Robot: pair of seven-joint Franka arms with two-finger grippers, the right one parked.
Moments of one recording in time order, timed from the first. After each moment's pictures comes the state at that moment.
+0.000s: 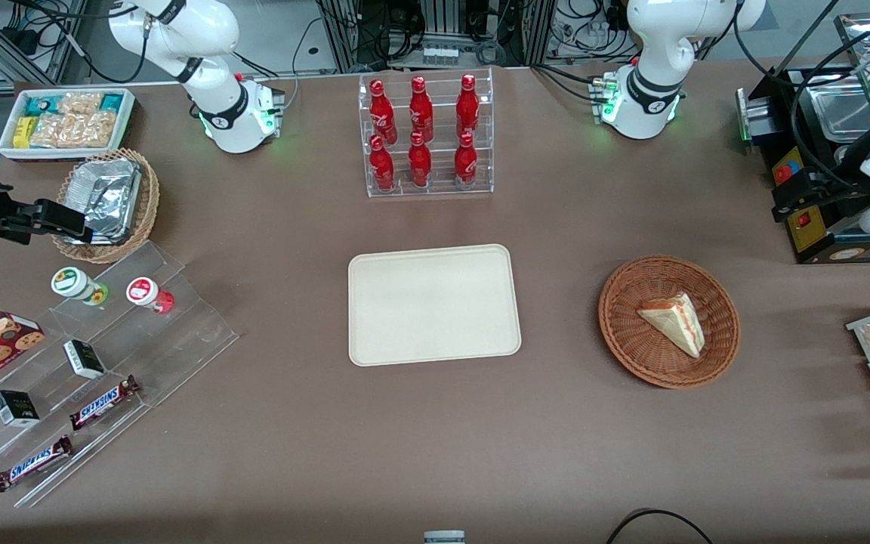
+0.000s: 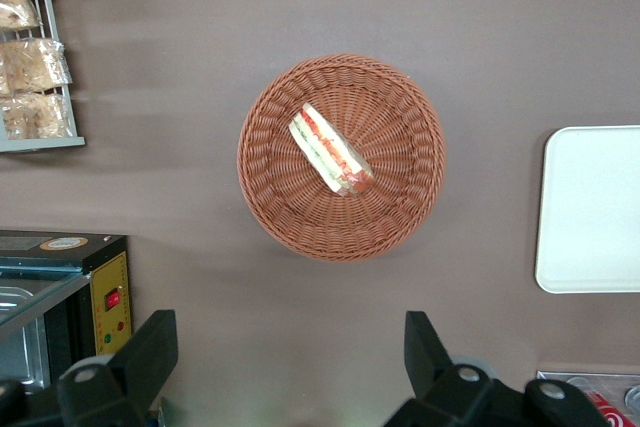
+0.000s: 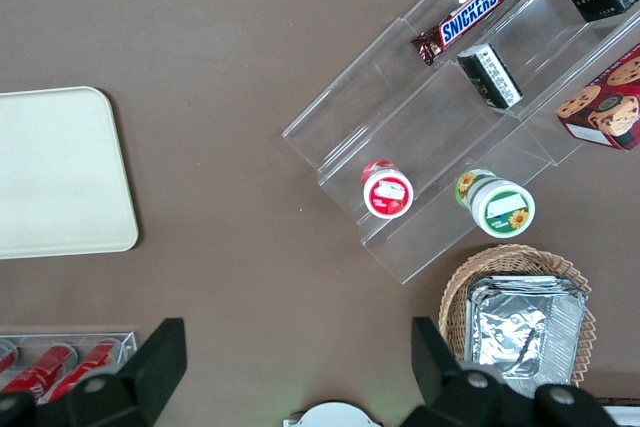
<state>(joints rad) -0.04 -0.02 0.00 -1.58 0.03 1.53 -0.08</state>
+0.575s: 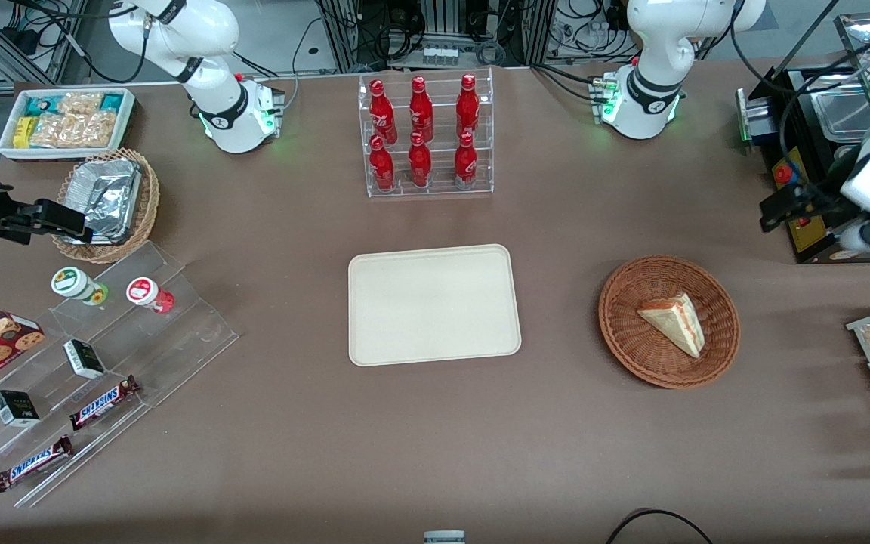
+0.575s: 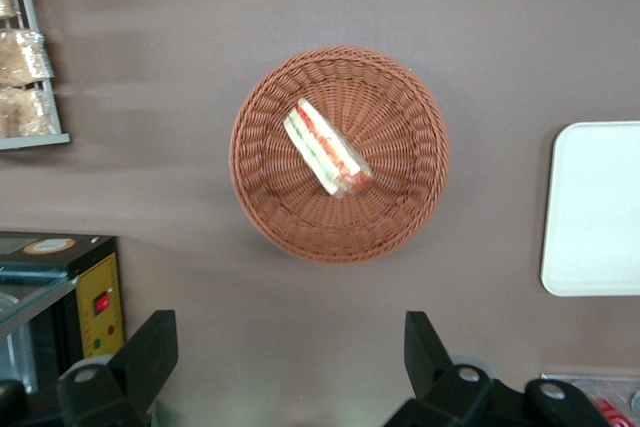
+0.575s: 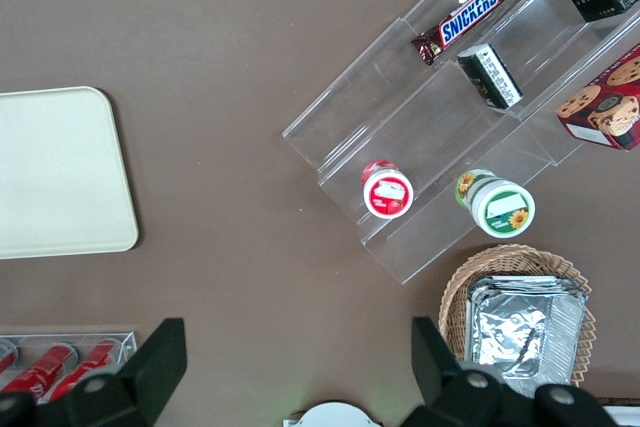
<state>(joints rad) -0.04 0.03 -0.01 -1.61 0.03 1.59 -0.10</state>
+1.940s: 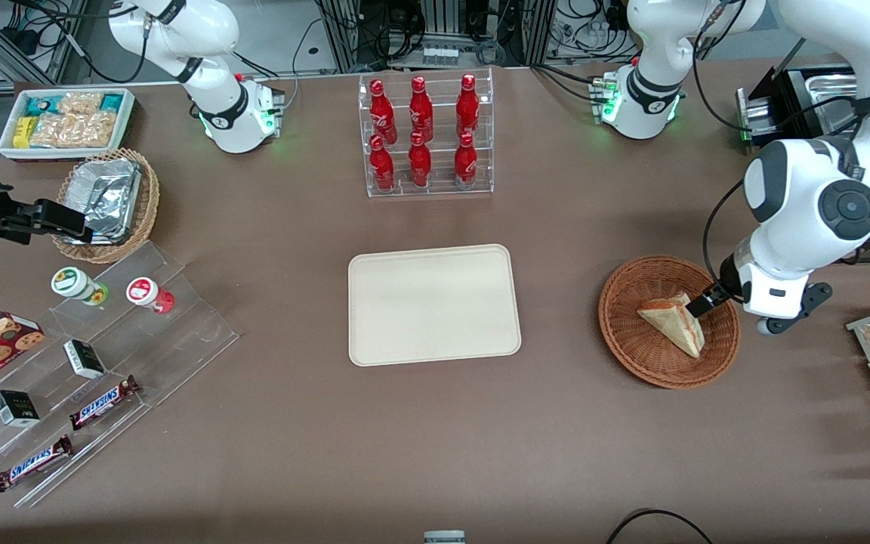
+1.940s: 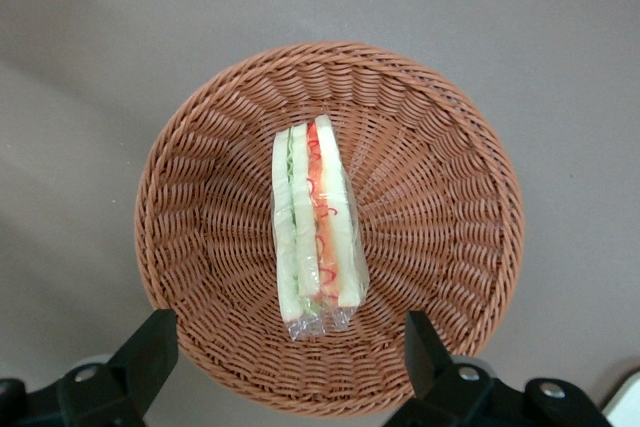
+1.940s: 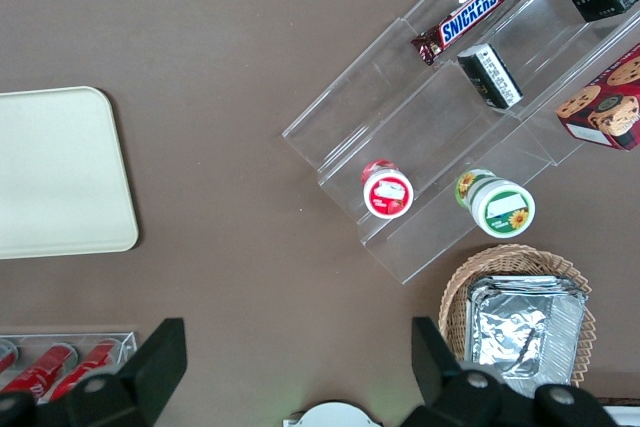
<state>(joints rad) -0.05 0.15 -0.01 -2.07 0.03 2.20 -0.66</state>
